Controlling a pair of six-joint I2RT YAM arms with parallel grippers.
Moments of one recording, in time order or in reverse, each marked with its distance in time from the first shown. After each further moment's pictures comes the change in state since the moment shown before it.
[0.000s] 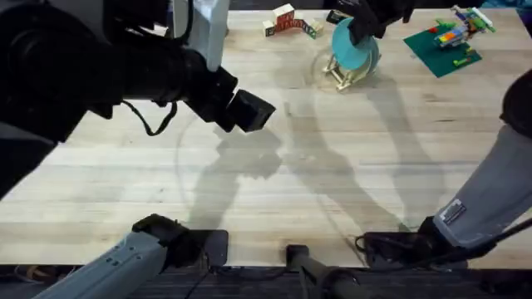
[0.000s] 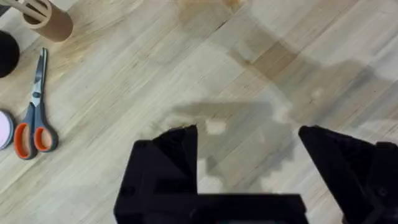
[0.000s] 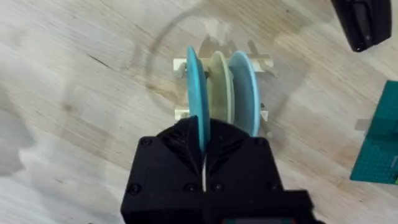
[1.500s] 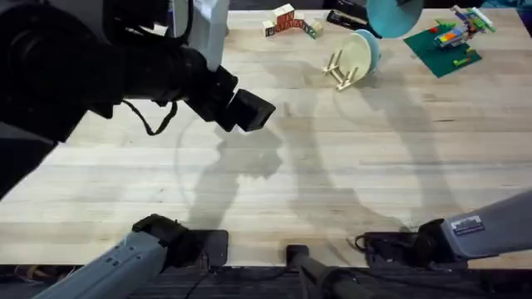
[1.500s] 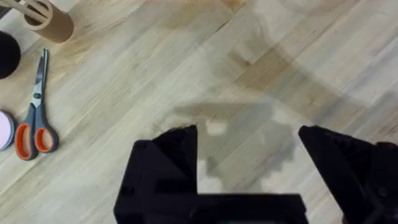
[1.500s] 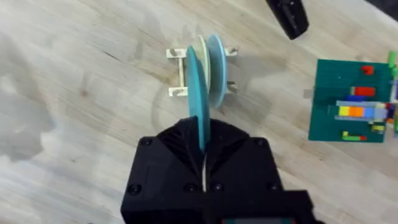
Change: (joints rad) left arm 0.000 0.000 0.000 0.004 0.000 0.000; right arm -0.048 -0.306 0.000 -0.086 0.010 -0.006
